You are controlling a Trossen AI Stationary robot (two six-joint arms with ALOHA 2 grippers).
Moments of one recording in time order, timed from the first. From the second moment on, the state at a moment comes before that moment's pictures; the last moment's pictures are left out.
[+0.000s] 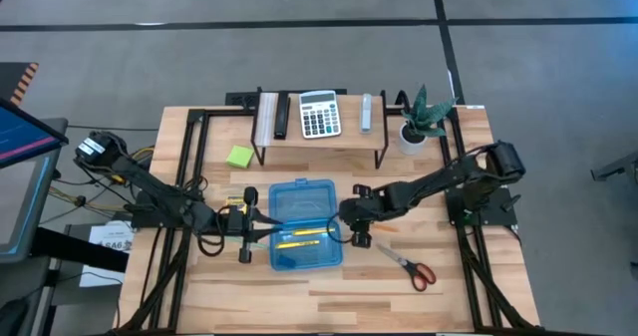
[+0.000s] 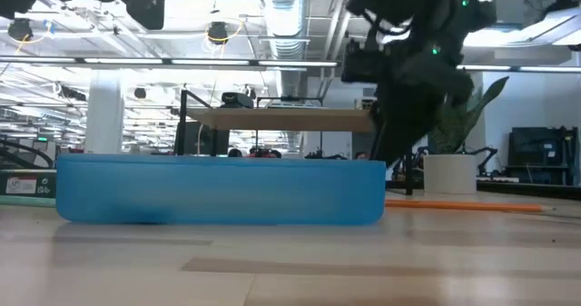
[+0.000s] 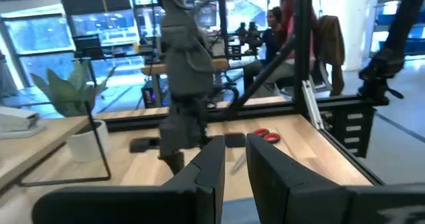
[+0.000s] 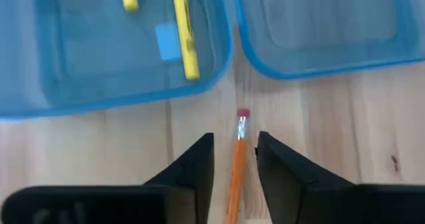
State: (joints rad) left arm -0.53 1.17 0.36 0.85 -0.50 0.09; right arm 0.18 1.72 0.98 -0.34 0.10 0.24
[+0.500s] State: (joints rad) left arm -0.53 1.16 0.36 0.80 -0.50 -0.01; right arm 0.14 1.86 0.99 -0.31 0.05 0.27
